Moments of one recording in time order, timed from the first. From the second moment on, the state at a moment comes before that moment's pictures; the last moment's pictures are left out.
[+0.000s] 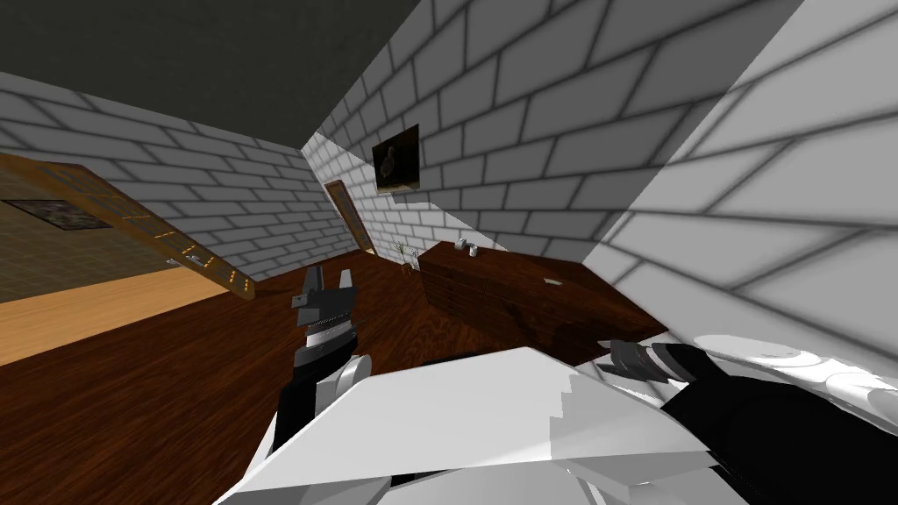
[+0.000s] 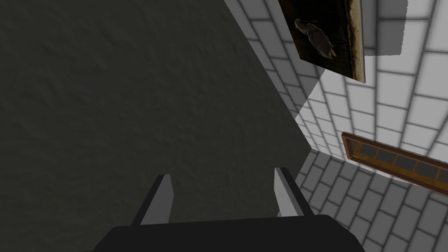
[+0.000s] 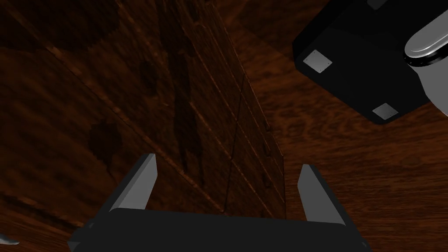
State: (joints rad) left arm 0.55 -0.02 0.07 -2.37 0.08 -0.51 0.07; right arm 0.71 -1.50 0.26 -1.17 0.57 -0.70 0.23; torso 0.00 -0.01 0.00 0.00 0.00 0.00
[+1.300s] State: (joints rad) left arm 0.55 -0.02 0.07 -2.37 0.08 -0.51 0.07; right arm 0.70 -1.70 0.39 -1.04 0.75 -0.70 0.24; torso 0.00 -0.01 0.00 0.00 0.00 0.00
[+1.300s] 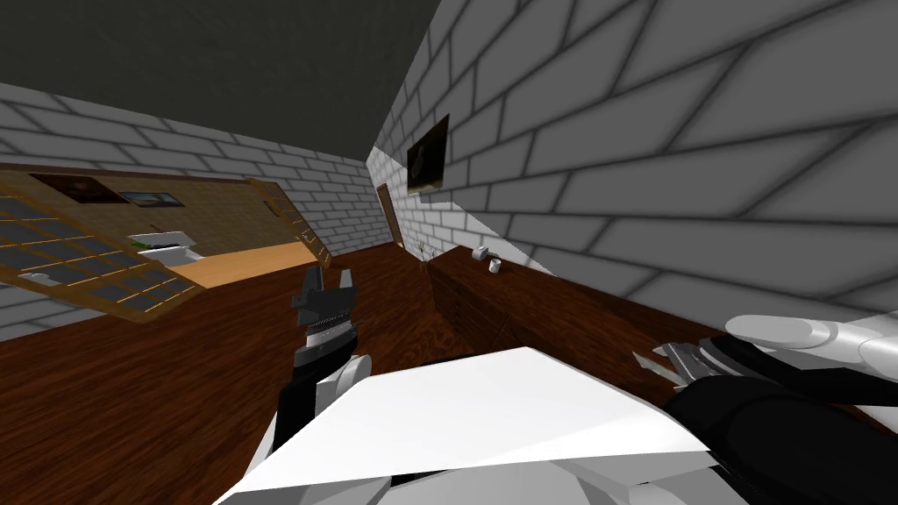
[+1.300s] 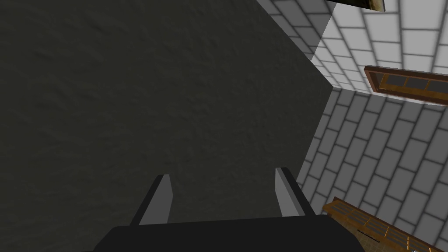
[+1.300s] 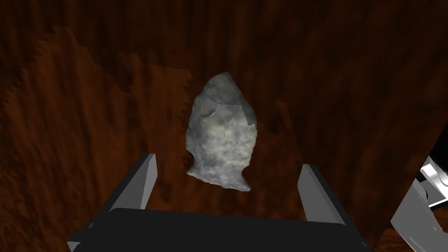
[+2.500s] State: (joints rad) left arm 0.55 -0.02 0.07 -2.37 0.08 -0.51 0.07; right arm 0.75 -1.67 0.43 -1.06 0.66 -0.62 0.27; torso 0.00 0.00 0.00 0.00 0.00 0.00
